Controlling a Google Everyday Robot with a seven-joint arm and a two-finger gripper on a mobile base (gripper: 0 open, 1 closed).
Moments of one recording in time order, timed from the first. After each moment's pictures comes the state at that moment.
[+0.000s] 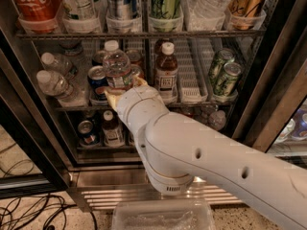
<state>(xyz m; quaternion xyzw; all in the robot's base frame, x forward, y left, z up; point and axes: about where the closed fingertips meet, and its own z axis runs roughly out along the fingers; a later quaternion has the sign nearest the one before) 0.550 0.052 0.900 -0.20 0.74 0.06 0.63</state>
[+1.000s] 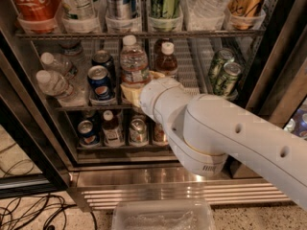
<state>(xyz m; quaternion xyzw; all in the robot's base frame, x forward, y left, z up) 0.564 0.018 0.903 -0.24 0.74 0.09 0.62</state>
